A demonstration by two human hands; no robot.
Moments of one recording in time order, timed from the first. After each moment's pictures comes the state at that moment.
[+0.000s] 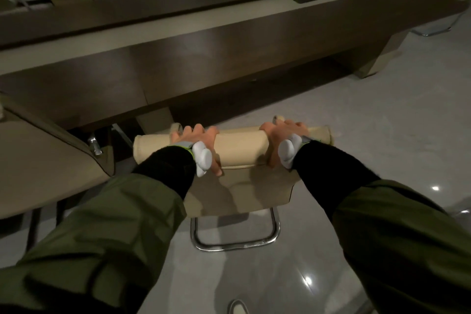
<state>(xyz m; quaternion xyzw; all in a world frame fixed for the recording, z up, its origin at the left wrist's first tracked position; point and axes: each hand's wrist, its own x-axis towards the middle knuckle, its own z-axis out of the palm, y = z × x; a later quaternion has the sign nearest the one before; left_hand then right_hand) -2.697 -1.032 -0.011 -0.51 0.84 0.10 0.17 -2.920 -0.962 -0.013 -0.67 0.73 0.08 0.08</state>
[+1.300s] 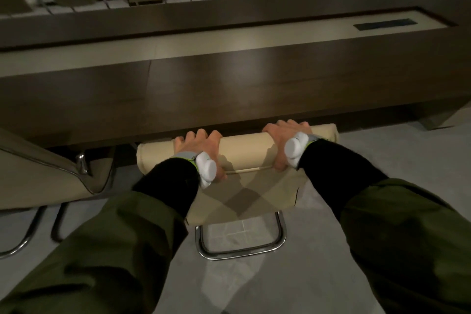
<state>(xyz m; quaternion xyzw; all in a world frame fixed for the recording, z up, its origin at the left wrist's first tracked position) -2.888 -1.225 -0.005 -0.64 0.75 0.10 0.11 -3.125 -1.246 0.003 -0.79 0.59 0.12 0.12</state>
